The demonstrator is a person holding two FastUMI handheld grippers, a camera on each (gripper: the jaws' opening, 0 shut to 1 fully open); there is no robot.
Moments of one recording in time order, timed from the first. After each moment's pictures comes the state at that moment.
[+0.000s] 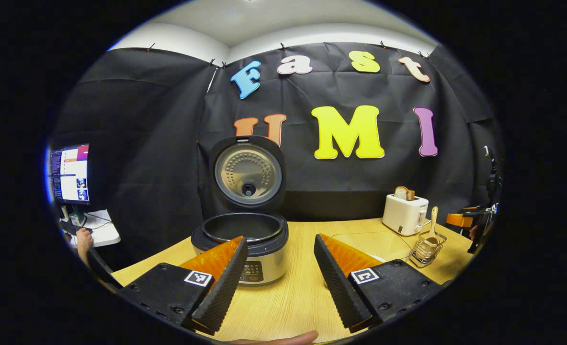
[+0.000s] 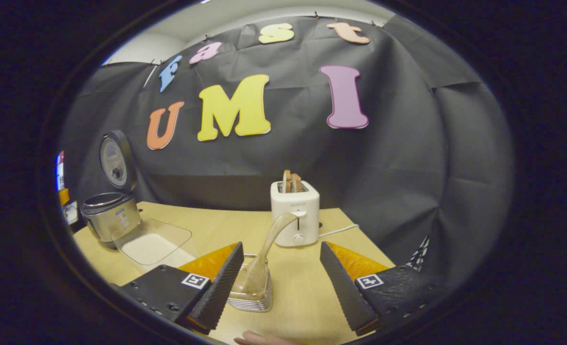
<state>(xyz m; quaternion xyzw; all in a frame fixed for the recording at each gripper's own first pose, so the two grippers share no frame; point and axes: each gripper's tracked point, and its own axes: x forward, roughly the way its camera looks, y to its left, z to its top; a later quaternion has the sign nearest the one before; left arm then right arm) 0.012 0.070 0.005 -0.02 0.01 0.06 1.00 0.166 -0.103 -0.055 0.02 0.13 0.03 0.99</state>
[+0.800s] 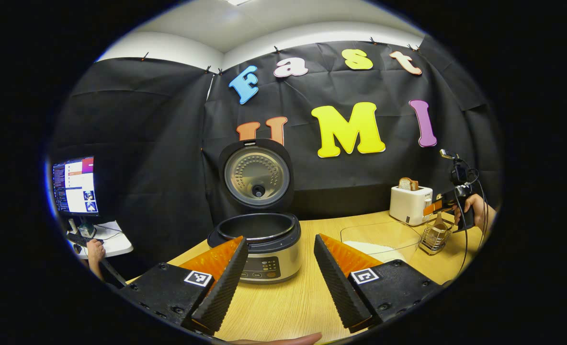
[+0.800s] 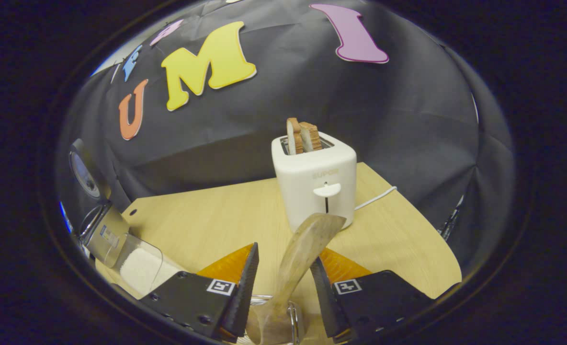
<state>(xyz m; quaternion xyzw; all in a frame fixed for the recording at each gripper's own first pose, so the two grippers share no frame) -0.005 0.083 -0.003 0.02 0.02 0.07 1.00 0.280 -0.082 -0.109 0.07 0.27 0.00 0.96</state>
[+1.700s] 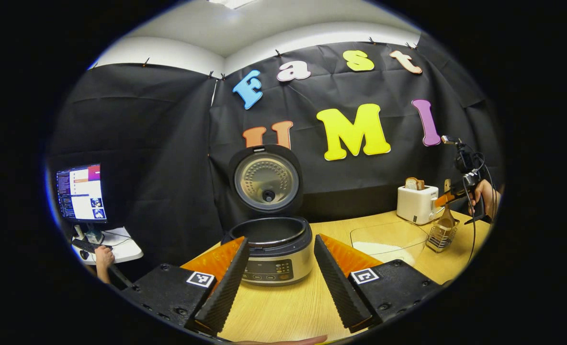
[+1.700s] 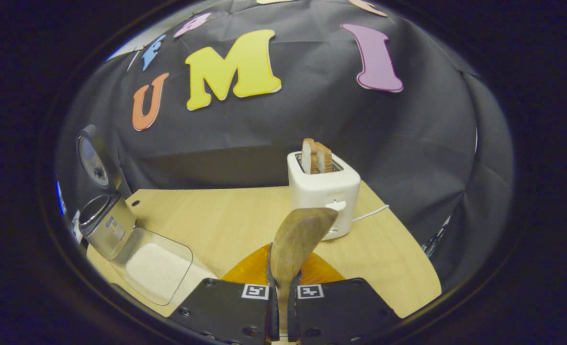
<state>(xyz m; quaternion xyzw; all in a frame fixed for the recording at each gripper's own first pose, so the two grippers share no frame) -0.020 0.107 0.014 0.04 0.00 0.09 1.00 0.236 -0.051 -0.044 0.00 0.23 0.01 0.97</state>
